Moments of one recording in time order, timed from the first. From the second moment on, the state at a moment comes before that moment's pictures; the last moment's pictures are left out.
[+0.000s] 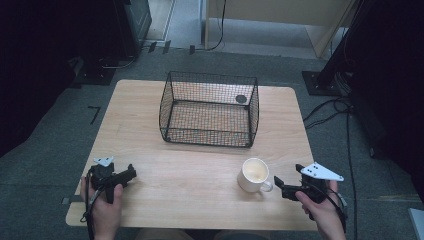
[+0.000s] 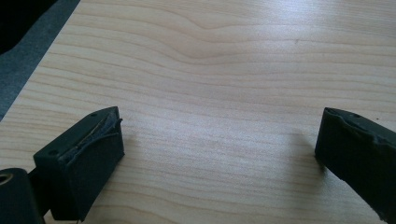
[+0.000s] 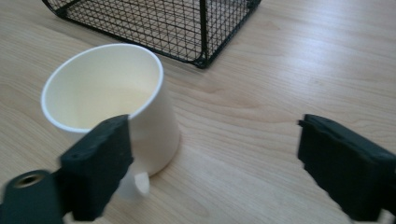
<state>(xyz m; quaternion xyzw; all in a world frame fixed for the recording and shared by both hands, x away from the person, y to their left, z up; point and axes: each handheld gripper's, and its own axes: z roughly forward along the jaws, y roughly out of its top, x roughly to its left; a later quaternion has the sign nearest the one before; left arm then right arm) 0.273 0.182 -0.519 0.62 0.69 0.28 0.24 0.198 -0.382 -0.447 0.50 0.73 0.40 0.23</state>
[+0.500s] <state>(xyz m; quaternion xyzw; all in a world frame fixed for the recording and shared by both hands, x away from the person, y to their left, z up) 0.273 0.182 -0.519 0.62 0.69 0.28 0.24 0.199 -0.361 -0.460 0.45 0.78 0.40 0.18</state>
